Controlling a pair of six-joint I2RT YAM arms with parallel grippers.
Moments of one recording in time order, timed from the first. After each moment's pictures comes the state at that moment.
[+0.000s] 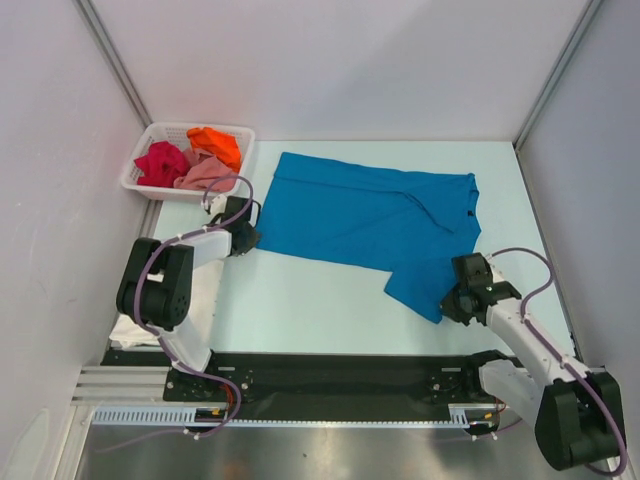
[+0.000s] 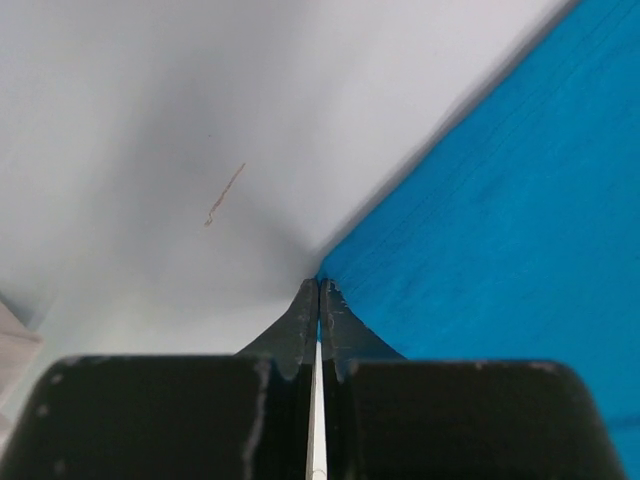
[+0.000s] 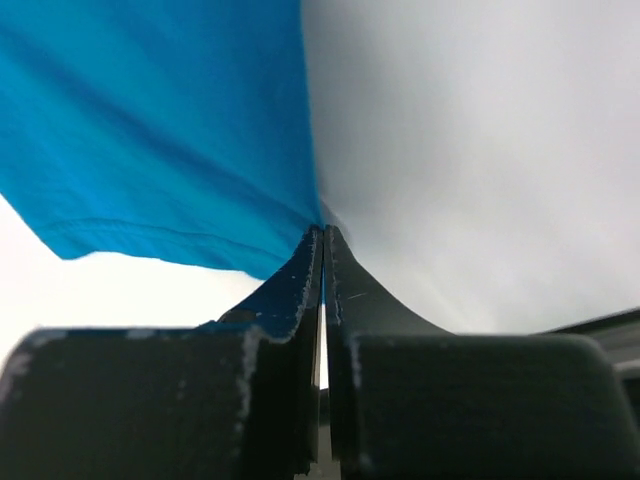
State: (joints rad) left arm -0.22 1.72 0.89 -0.11 -0.28 -0.86; right arm 0.21 0.97 0.48 -0.67 0.14 0.92
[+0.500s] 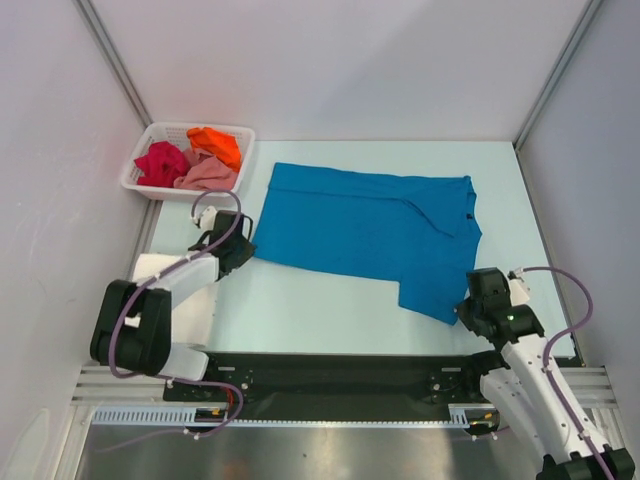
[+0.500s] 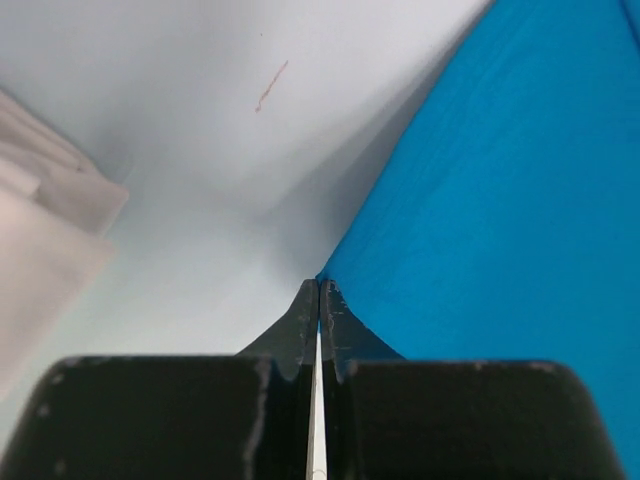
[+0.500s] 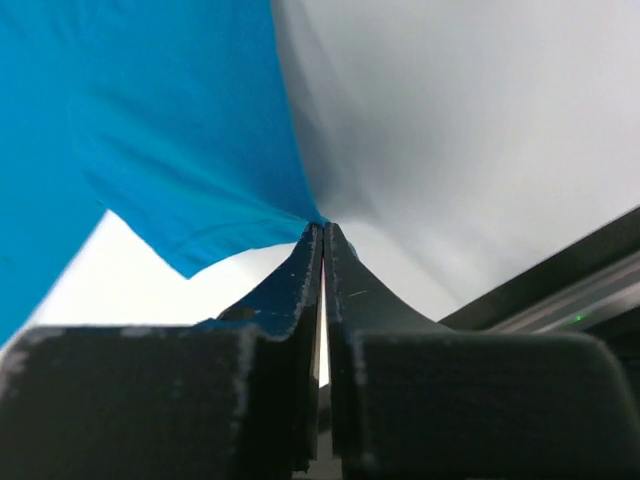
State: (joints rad) left arm -0.24 1.45 0.71 -0.14 -0.26 -0.90; right arm 0.21 0.63 0.48 -0.90 0.30 1.10
